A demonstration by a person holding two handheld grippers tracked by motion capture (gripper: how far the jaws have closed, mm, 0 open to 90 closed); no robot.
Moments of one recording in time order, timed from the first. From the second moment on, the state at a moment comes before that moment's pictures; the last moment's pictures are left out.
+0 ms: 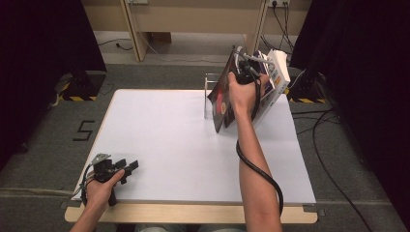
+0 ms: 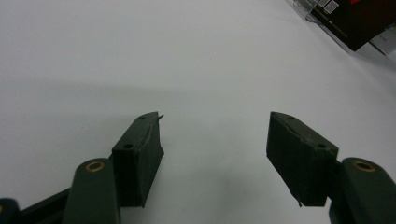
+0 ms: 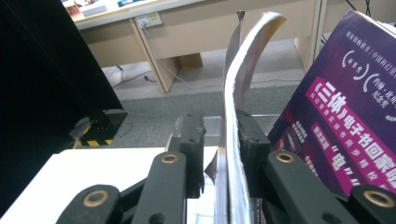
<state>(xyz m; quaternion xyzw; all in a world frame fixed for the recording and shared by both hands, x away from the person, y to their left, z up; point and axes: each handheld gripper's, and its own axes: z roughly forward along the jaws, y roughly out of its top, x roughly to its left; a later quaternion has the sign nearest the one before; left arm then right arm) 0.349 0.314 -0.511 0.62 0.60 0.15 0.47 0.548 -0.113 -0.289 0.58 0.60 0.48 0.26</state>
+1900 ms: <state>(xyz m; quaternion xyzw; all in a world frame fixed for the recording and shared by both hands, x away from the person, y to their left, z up) 0.350 0.313 -0.511 0.63 0.60 0.15 0.47 0.557 -0.119 -0.307 0.57 0.60 0.47 0.31</state>
